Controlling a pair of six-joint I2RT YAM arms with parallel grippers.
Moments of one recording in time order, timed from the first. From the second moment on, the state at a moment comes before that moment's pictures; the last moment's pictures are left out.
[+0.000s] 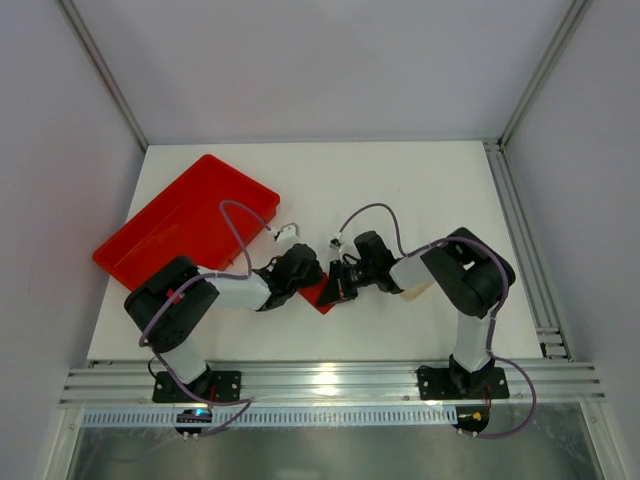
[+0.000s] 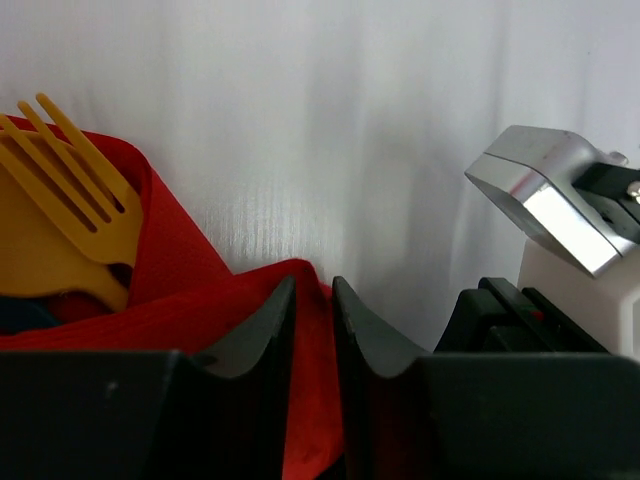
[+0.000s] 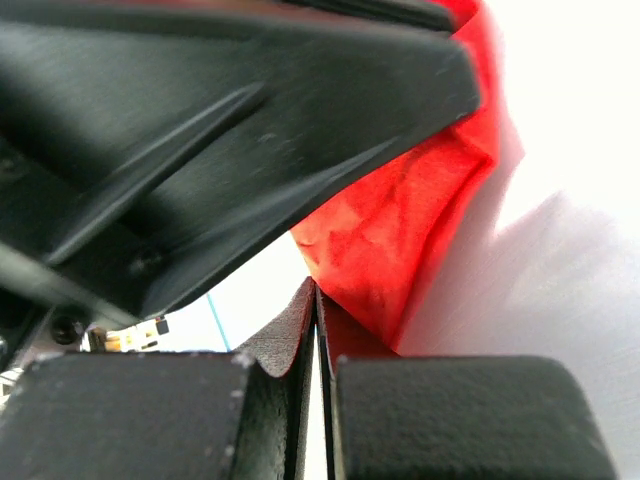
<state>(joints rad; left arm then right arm) -0.83 1.69 0.68 0.32 -0.35 -0.96 0.63 1.89 0.71 0.41 -0.81 0.67</state>
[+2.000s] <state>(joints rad) -0.70 1.88 0.15 1.43 0.00 -1.09 0.63 1.90 0.69 0.46 -0.82 0.68</state>
